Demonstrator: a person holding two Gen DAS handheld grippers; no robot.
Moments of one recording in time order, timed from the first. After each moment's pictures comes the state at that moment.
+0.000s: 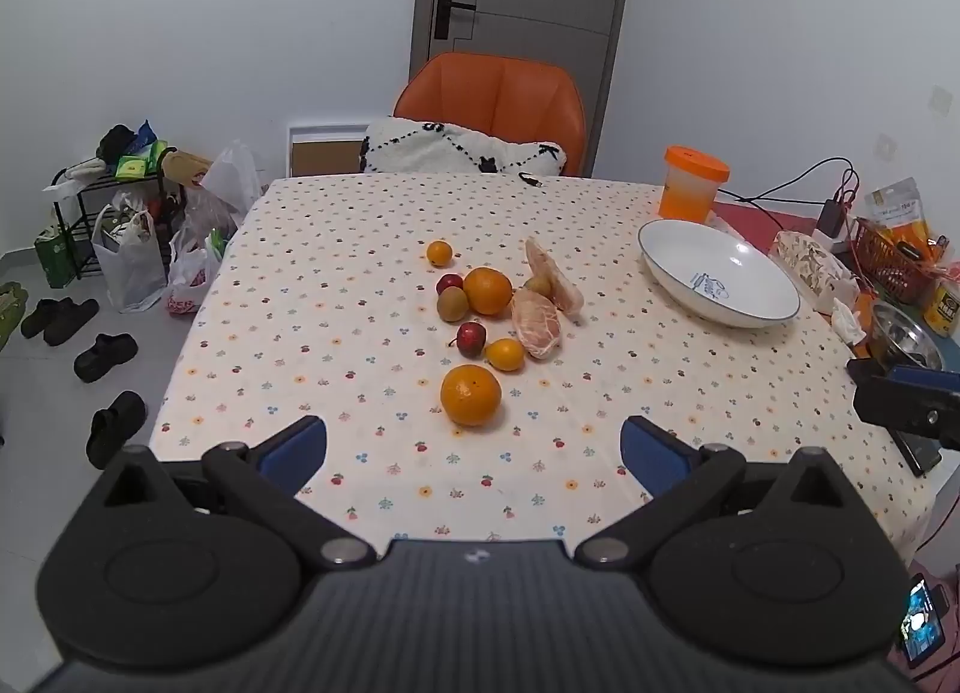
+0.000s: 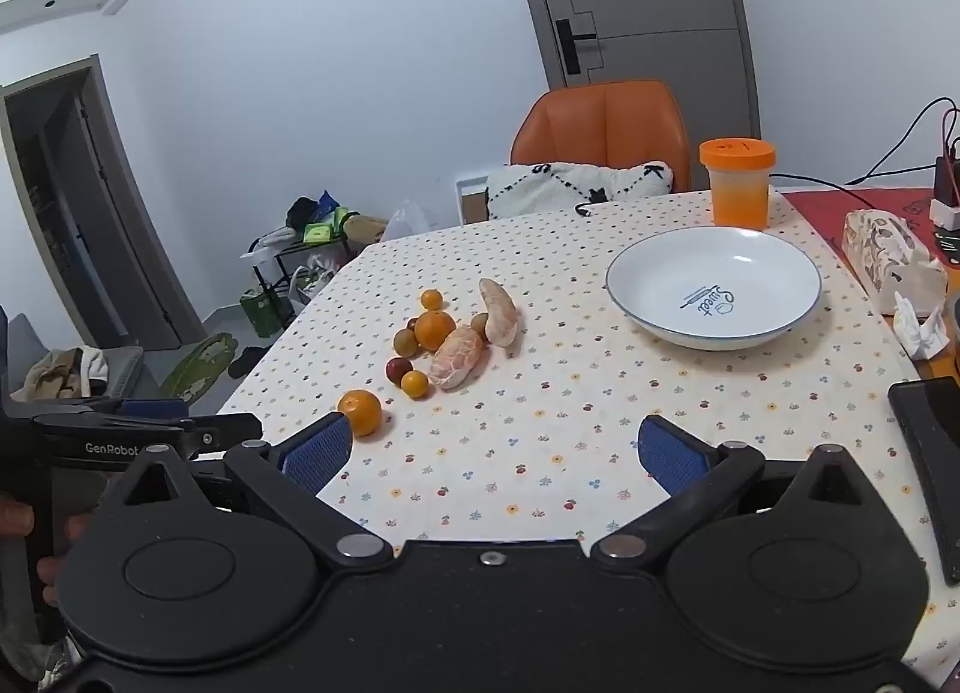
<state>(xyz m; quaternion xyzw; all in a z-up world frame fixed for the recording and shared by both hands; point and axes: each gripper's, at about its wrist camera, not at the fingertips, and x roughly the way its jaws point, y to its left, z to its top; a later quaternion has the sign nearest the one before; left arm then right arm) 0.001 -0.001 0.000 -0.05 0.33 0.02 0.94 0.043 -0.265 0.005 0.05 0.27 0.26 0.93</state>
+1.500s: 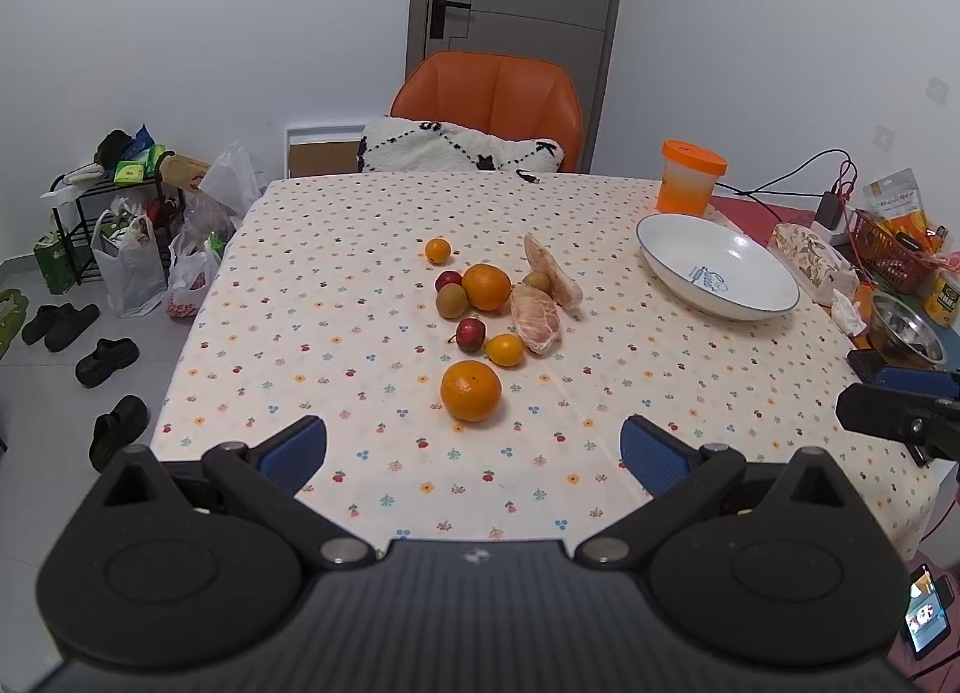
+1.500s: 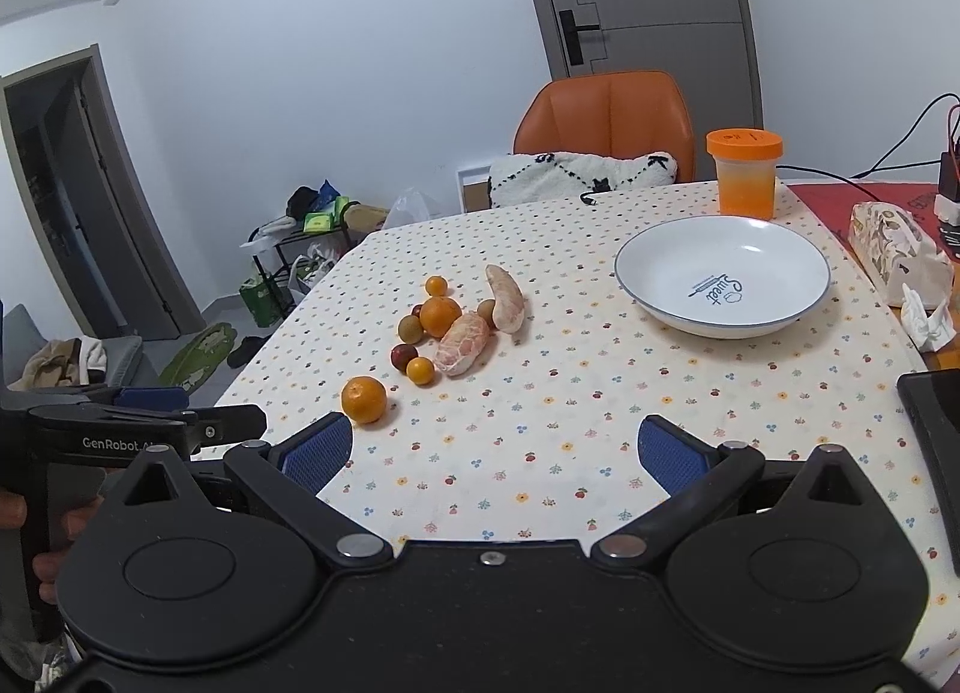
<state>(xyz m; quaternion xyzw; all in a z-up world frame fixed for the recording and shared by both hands) -0.002 -0.002 -0.003 -0.05 0.32 0.02 0.95 0.043 -0.260 -0.004 0.05 0.29 0.25 0.92</state>
